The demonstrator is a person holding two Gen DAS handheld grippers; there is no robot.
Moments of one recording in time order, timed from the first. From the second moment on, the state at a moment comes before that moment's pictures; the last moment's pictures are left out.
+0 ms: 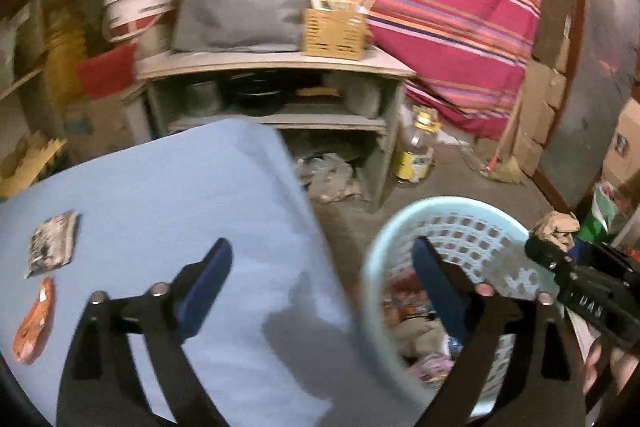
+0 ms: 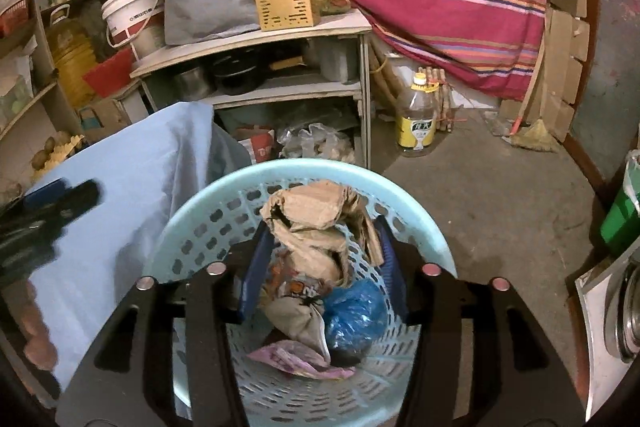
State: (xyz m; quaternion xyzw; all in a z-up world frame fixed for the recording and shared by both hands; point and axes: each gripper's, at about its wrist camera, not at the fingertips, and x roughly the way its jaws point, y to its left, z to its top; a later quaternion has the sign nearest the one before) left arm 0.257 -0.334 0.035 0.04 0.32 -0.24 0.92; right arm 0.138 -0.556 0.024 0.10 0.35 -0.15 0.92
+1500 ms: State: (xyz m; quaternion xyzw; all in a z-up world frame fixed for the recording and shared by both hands) left arm 0.289 -0.024 -0.053 0.04 0.43 -0.12 0.89; right arm 0.243 -0.337 0.016 -0.02 0.36 -0.17 0.92
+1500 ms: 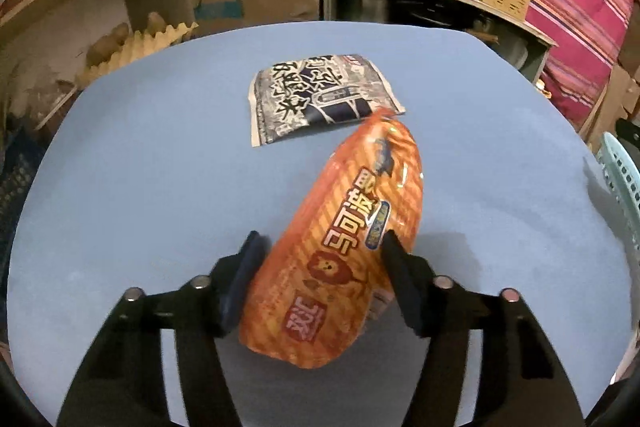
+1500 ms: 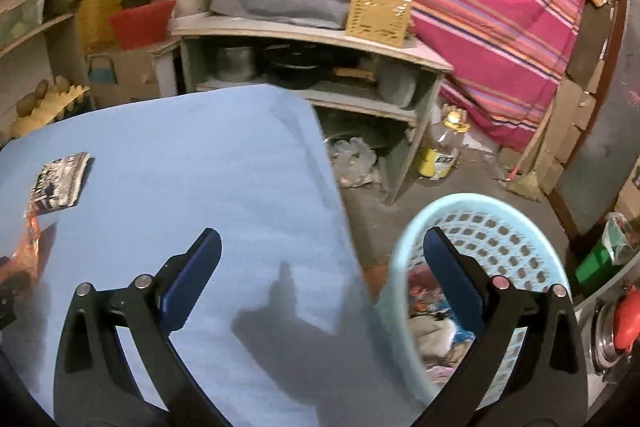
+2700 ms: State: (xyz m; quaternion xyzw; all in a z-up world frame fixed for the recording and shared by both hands) left arm 0.291 -0.042 -0.051 0.05 0.45 -0.16 0.88; right arm 0.248 -0.322 -0.003 0.06 0.39 -0.06 0.92
